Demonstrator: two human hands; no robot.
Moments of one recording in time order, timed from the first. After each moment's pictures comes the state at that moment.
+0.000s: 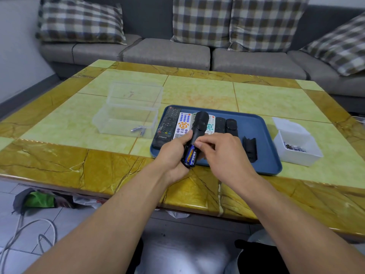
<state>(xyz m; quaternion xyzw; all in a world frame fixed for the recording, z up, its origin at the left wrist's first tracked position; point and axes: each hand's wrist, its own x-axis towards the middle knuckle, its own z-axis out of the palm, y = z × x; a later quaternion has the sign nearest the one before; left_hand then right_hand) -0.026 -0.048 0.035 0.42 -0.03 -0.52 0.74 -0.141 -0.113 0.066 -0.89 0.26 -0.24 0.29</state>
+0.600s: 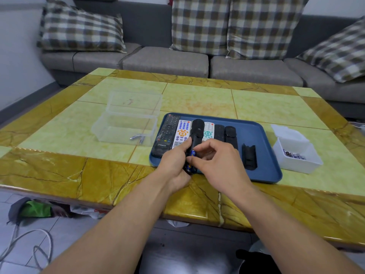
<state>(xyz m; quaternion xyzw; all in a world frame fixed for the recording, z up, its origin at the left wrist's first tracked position) -0.030 -0.053 0.038 0.44 0.01 -0.50 0.75 -0.137 -0.103 0.066 -0.81 0.33 -0.26 0.41</state>
